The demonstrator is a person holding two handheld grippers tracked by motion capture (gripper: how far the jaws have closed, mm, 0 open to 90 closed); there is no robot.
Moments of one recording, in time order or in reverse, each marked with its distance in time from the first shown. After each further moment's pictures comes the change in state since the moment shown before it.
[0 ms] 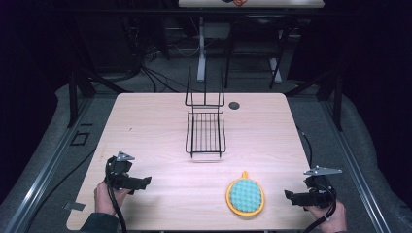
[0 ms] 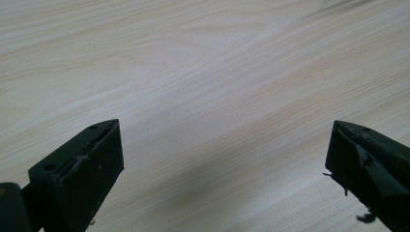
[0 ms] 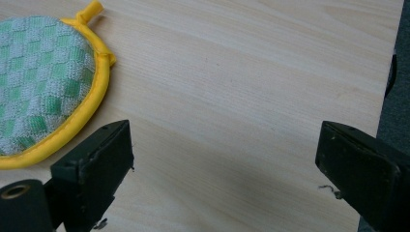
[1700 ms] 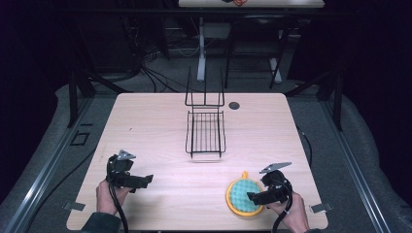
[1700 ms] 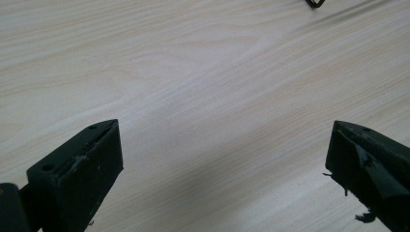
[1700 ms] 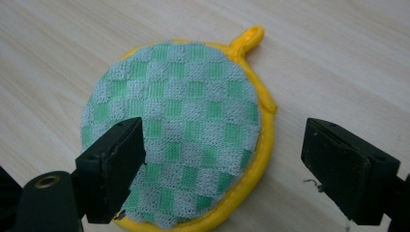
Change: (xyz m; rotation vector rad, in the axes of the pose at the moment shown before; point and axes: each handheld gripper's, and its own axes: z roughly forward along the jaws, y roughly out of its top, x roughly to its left) left arm -0.001 0.005 0.000 -0.032 -0.014 0.012; right arm 0.091 0.039 0.044 0.106 0.166 -0.158
